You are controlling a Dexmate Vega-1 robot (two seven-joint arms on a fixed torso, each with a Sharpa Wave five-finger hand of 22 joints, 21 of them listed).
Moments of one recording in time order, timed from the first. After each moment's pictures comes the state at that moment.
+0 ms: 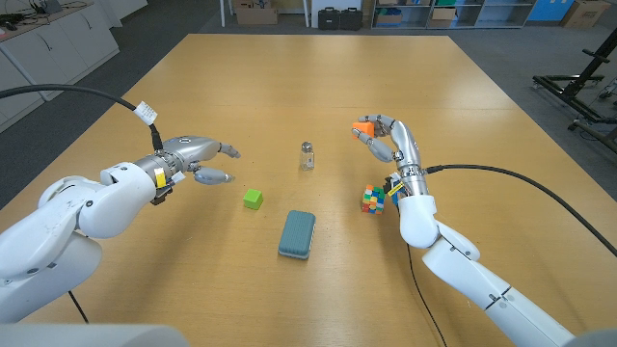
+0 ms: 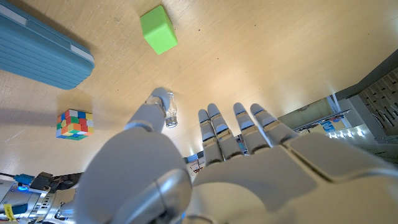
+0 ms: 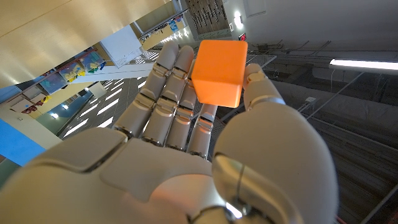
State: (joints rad) left arm 1.75 0.88 -0.31 -2.55 0.76 0.29 -0.46; left_hand 0.61 -0.18 0.62 -0.18 0.17 0.38 -0.13 0.28 0.21 0.43 -0.19 0.19 0.23 0.31 -0.04 0.18 0.18 0.16 -0.01 0.18 0.17; right arm -1.22 -0.58 -0.40 -1.96 -0.34 0.01 -0.67; right_hand 0.86 -0.04 0.41 -0.15 0.21 0.83 -0.08 0.46 0.20 0.96 -0.03 0.36 0.20 0.94 -0.11 0.36 0.27 0.74 -0.08 0.73 0.20
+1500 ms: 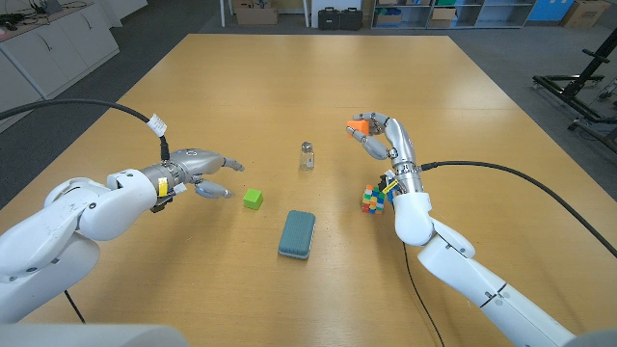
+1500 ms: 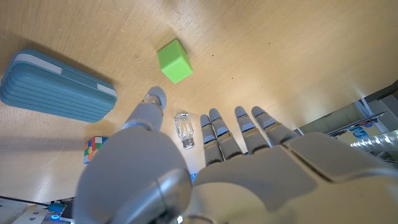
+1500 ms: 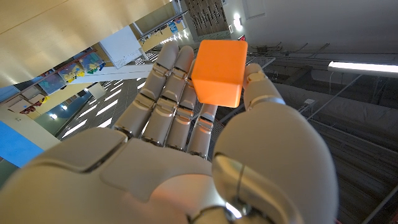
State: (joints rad) left arm 1.71 0.86 -0.28 -2.47 0.81 0.13 -0.54; left_hand 0.63 -0.19 0.57 -0.18 0.18 0.30 -0.12 0.26 0.20 0.34 -0.18 0.18 0.22 0.25 -0.04 0.18 0.18 0.13 0.00 0.18 0.17; right arm -1.21 -0.58 -0.42 -1.99 -0.35 -0.03 -0.67; right_hand 0.86 -0.04 0.41 -0.15 0.21 0.84 -0.08 0.45 0.20 0.96 -0.03 0.36 0.20 0.94 -0.11 0.36 0.27 0.74 -0.07 0.75 0.20
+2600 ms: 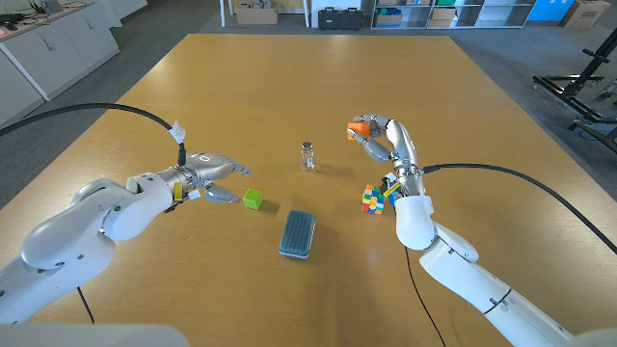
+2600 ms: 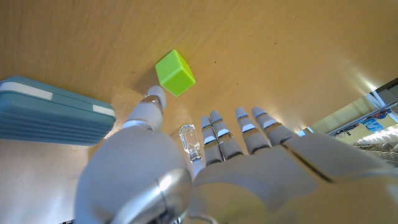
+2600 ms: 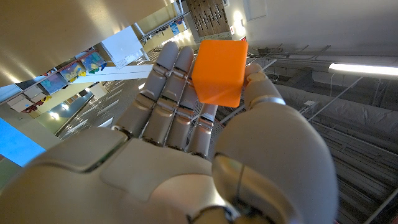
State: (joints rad) left arm 1.62 0.93 -0.15 -2.40 0.87 0.13 -0.52; left_hand 0.64 -0.19 0.54 -0.18 0.18 0.27 -0.11 0.26 0.20 0.31 -0.16 0.18 0.22 0.24 -0.04 0.18 0.18 0.12 0.00 0.18 0.17; right arm -1.24 -0.60 -0.42 -2.02 -0.36 -0.06 -0.68; right_hand 0.86 -0.04 0.41 -0.15 0.20 0.84 -0.08 0.44 0.20 0.97 -0.03 0.35 0.20 0.94 -0.11 0.35 0.27 0.74 -0.08 0.75 0.20
